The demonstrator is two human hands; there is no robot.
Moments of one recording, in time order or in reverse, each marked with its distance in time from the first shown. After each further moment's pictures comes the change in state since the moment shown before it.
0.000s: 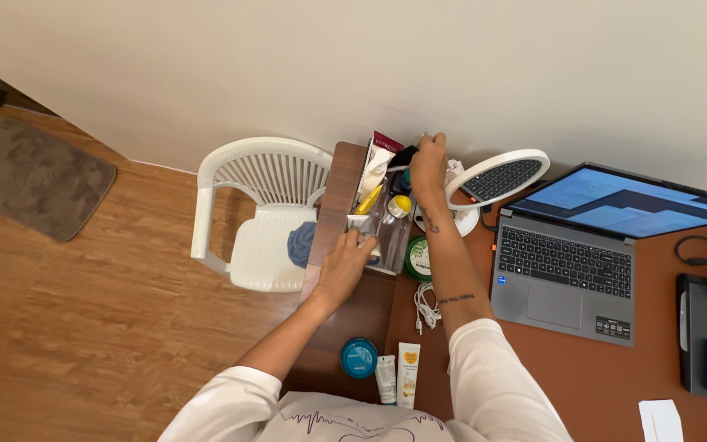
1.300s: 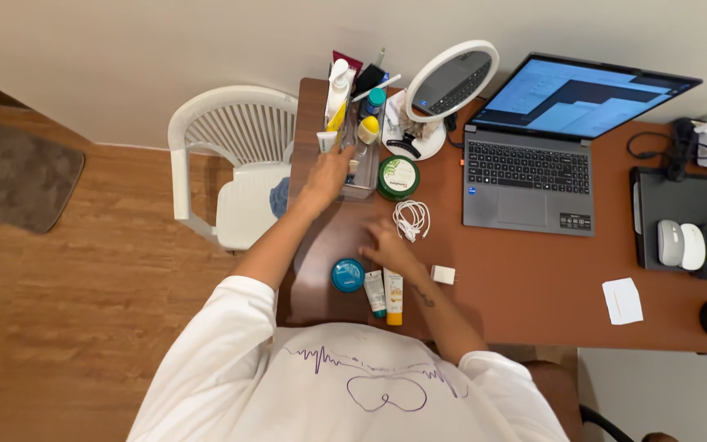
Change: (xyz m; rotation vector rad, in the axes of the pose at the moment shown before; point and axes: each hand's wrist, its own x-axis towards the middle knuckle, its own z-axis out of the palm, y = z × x) left_hand 0.021 -0.019 0.039 -0.060 -0.151 -0.057; right_hand -0.328 -0.005 -0.105 0.223 -0.666 -0.081
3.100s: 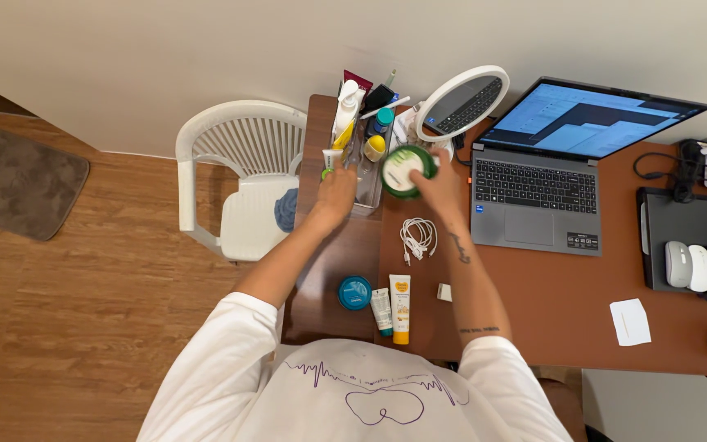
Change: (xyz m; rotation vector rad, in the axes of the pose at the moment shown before) left_hand 0.012 -0.005 0.015 0.278 0.002 -0.053; right_hand 0.108 0.035 -0.123 0.197 0.448 0.396
